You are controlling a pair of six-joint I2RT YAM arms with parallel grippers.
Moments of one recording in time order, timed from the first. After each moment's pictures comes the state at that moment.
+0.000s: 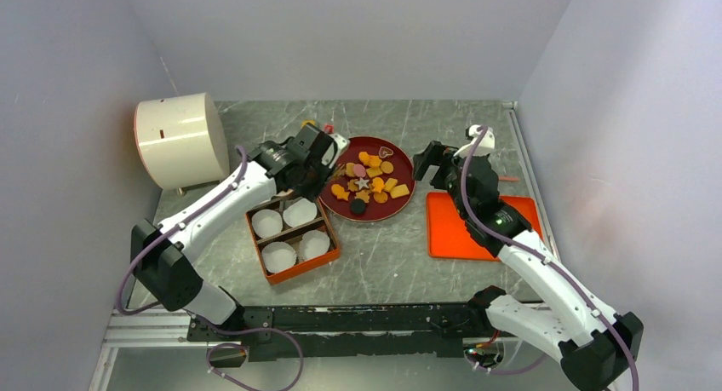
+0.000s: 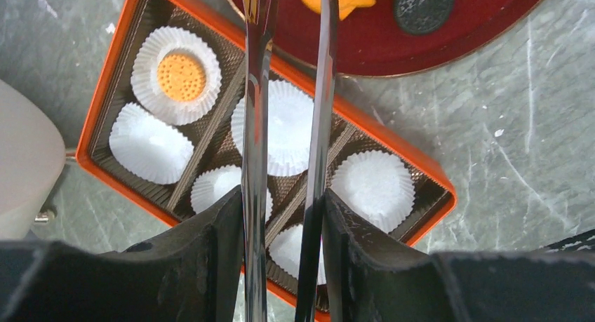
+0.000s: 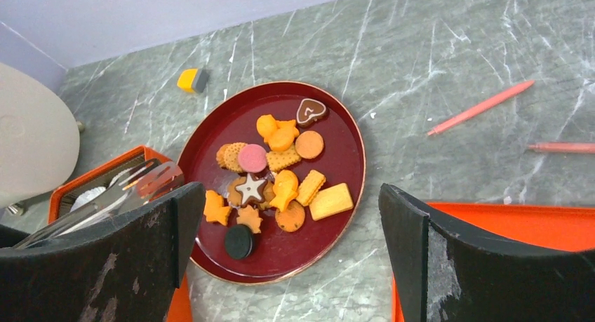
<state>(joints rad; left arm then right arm) -0.68 1.49 1.41 -0.94 -0.20 0.00 0.53 0.92 0.83 -0.16 0.37 0.45</state>
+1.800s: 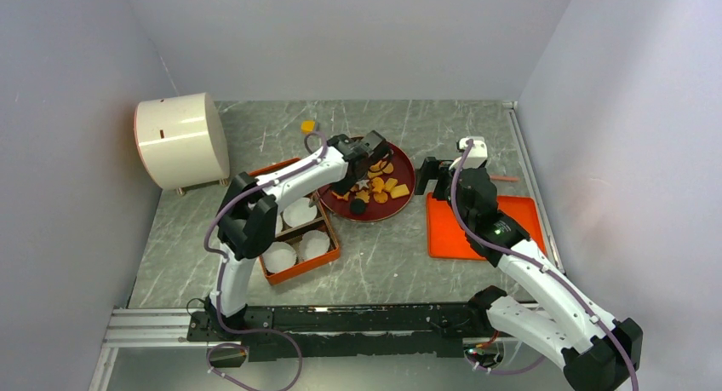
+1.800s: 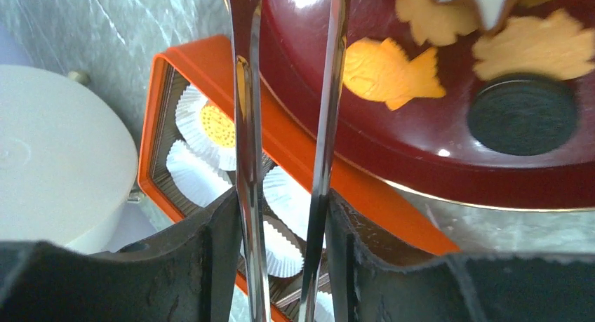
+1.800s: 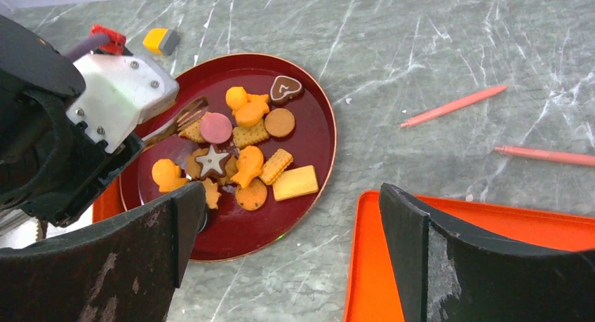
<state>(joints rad) -0.81 2.04 1.80 -1.03 -0.57 -0.04 0.53 0.85 0.72 -0.13 0.35 0.29</state>
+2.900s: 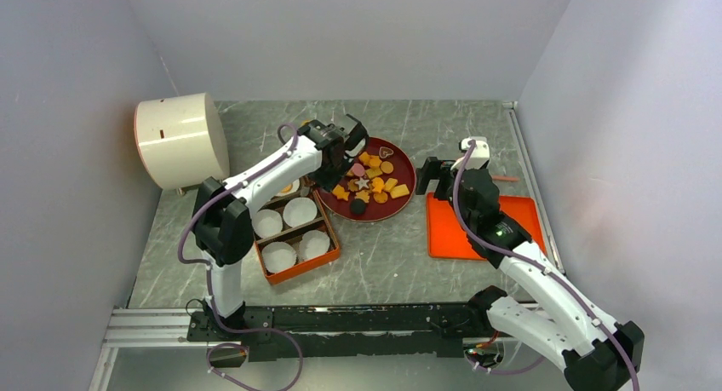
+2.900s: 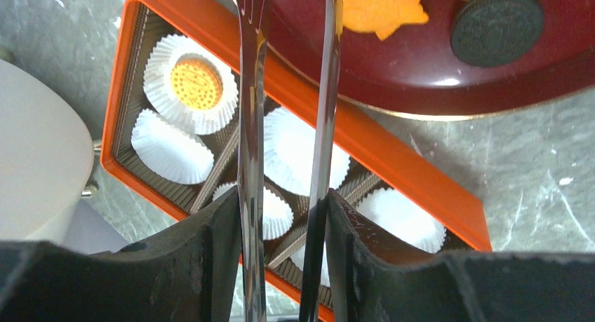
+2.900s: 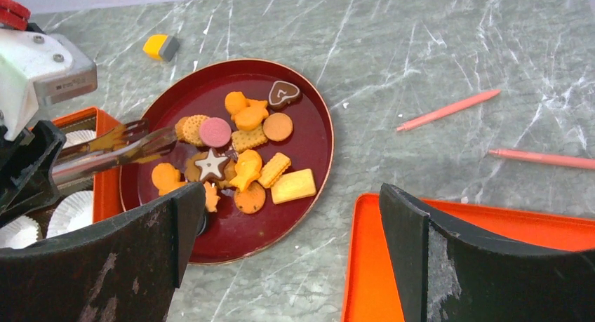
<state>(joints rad) -0.71 1.90 1.75 -1.12 -0.34 -0.02 0.53 0.84 0.72 -0.13 0.36 0.29</state>
